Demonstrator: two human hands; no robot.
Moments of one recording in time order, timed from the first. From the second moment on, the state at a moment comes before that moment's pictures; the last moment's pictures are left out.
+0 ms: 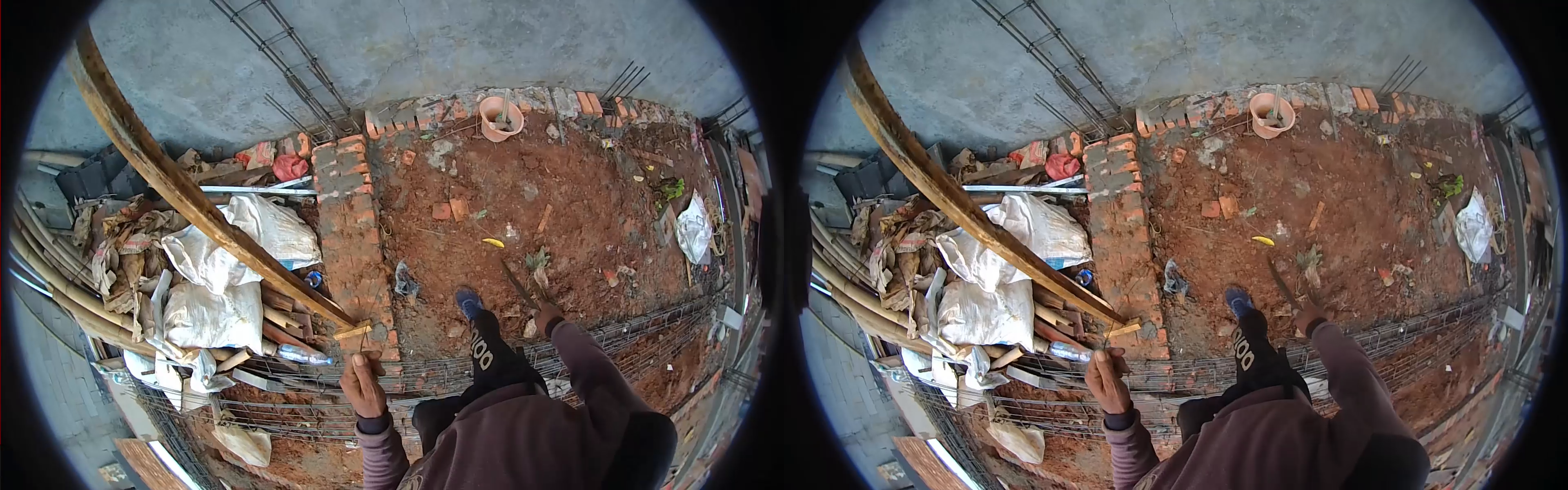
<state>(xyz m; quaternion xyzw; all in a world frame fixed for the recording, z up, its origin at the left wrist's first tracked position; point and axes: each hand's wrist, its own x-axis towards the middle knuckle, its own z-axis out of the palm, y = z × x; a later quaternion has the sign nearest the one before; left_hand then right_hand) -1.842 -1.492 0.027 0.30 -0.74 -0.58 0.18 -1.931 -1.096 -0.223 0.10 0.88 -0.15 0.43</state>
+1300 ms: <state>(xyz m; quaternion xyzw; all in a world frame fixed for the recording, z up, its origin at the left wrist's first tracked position) -2.354 -1.726 0.036 0.28 -0.79 -0.55 0.09 -2.383 -1.210 -0.230 0.52 0.80 -0.23 0.18</state>
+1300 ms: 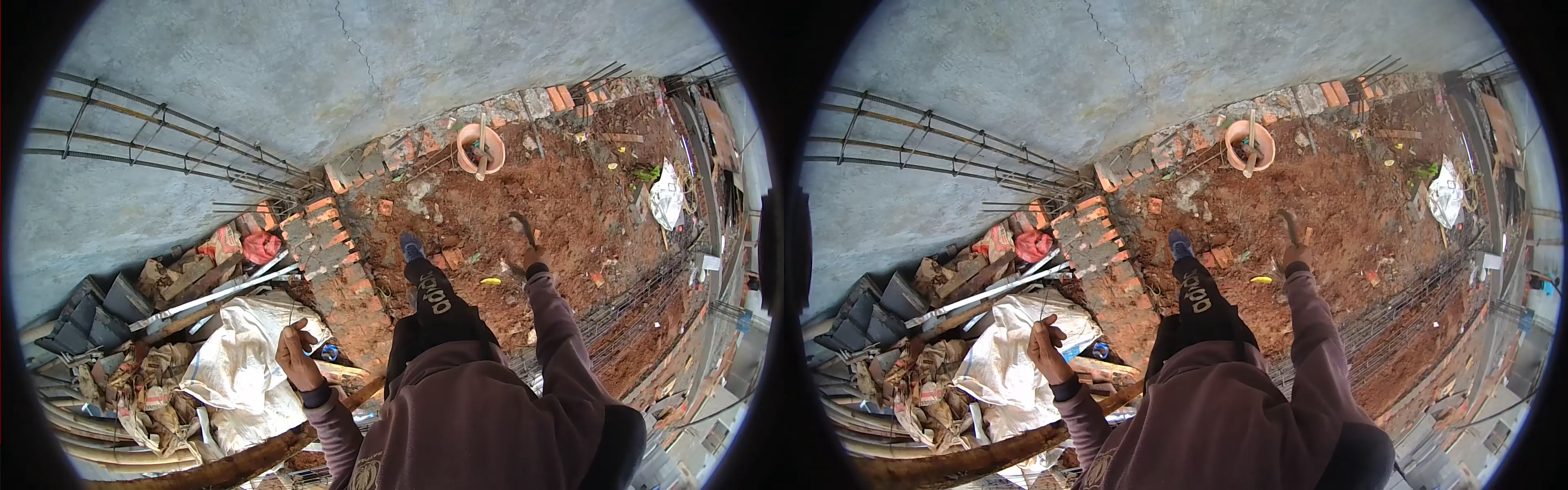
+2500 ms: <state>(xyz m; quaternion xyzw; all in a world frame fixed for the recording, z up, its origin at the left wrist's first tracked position) -2.459 -1.782 -0.134 -0.18 -0.80 -0.09 -0.56 -2.601 -1.510 -0.094 0.07 0.86 -0.47 0.19</state>
